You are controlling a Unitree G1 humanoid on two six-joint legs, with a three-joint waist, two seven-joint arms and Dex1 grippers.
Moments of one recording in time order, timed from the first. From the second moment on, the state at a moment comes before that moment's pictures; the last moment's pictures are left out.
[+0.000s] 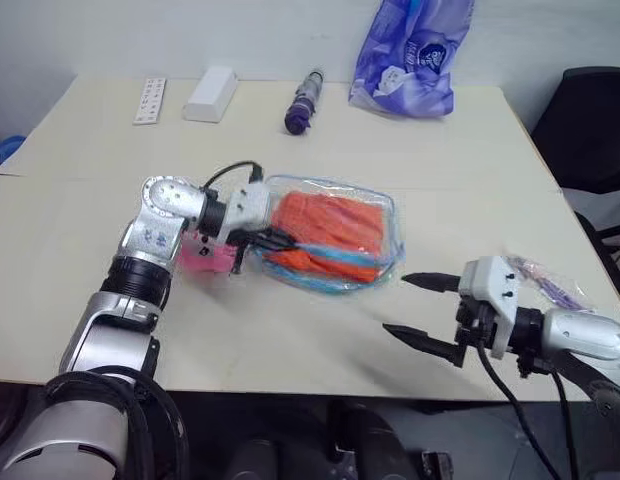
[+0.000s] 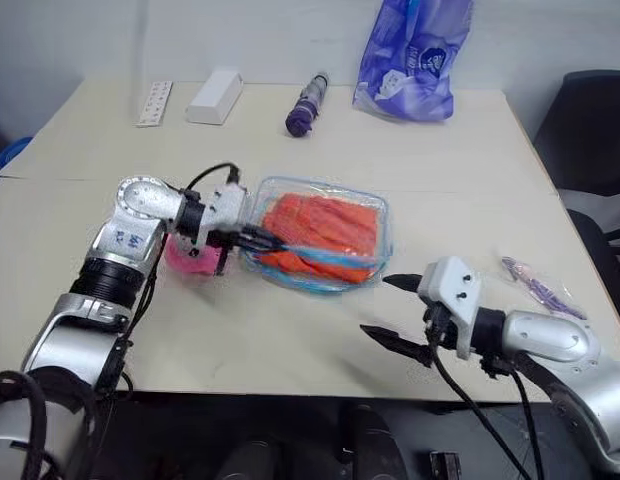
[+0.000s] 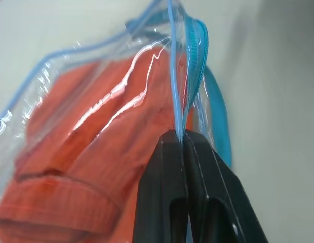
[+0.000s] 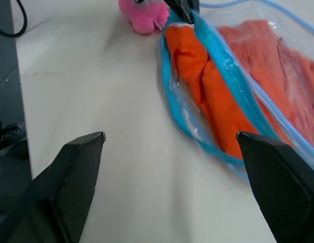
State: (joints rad) left arm -0.98 0.53 -0.18 0.51 -0.14 0.04 -1.36; right arm -0.09 -0.83 -0.09 -0.66 0.61 0.61 0.74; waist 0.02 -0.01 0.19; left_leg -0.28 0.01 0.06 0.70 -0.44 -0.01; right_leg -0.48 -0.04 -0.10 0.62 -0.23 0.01
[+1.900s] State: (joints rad) left arm -0.89 0.35 -0.15 0.30 -0.19 0.36 -1.02; right arm -0.54 -0.38 0.33 0.06 -0.24 0.34 0.40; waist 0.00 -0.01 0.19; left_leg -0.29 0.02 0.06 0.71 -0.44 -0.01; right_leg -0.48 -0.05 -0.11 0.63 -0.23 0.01
